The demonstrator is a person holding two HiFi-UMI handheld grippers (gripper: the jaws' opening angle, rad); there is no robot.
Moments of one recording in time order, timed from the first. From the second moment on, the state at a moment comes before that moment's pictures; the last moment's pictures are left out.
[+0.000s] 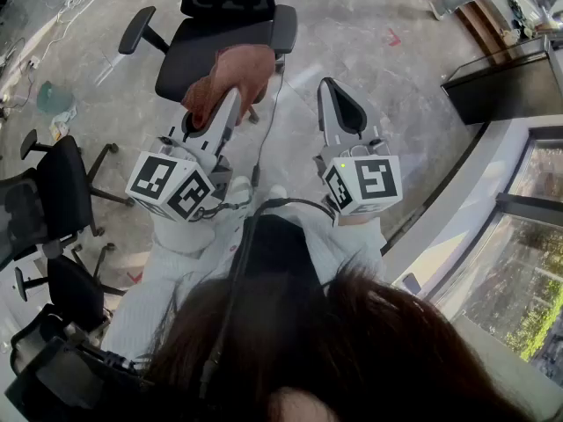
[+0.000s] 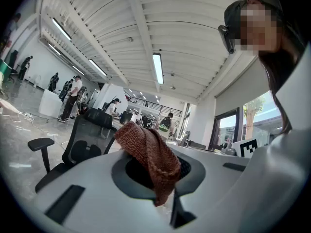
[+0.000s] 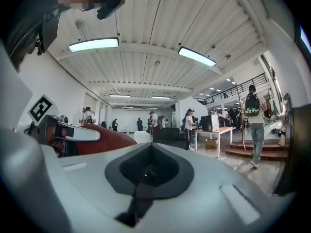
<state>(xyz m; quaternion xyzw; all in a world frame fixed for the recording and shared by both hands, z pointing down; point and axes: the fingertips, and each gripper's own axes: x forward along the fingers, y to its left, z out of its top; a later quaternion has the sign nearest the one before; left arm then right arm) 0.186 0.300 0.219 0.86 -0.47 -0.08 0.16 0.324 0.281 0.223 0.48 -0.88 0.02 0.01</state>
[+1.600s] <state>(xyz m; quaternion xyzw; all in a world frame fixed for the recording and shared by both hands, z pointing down) 0.149 -0.045 0.350 0.89 -0.41 0.10 0.17 0.275 0.007 0.332 0.52 -0.84 0.14 0.09</state>
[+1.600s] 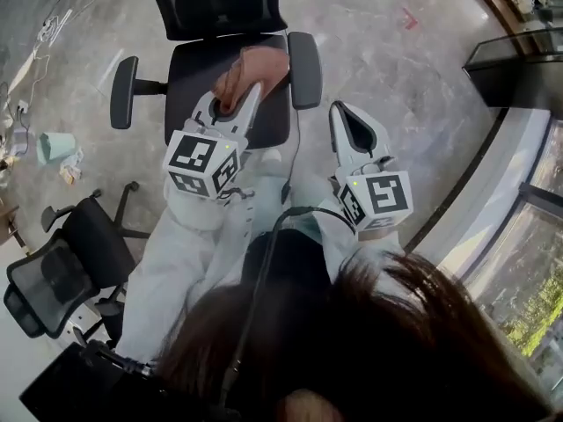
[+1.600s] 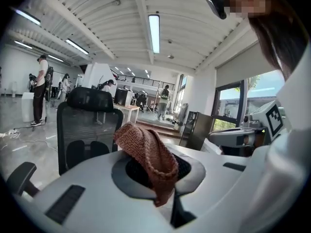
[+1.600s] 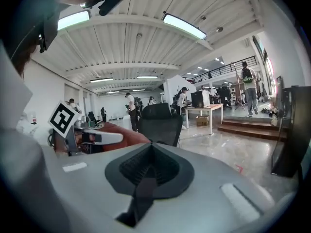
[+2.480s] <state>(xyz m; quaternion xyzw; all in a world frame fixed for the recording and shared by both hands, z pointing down) 0.269 -0.239 0.525 0.86 -0.37 0.35 0.04 0.305 -0.112 0.458 0.48 -0.81 0.26 0.20</state>
